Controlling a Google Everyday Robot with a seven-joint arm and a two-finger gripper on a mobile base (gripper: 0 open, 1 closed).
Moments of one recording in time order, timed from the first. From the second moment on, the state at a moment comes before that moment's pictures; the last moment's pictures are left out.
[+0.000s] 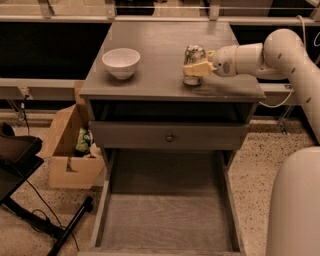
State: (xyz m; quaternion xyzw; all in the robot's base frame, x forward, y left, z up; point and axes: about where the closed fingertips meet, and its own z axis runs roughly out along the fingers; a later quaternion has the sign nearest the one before) arm 0.774 -0.109 0.869 -0.42 0.70 0.30 0.49
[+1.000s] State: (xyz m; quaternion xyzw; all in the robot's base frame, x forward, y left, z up) arm 0.786 -0.142 0.944 -0.35 0.72 0.22 0.55
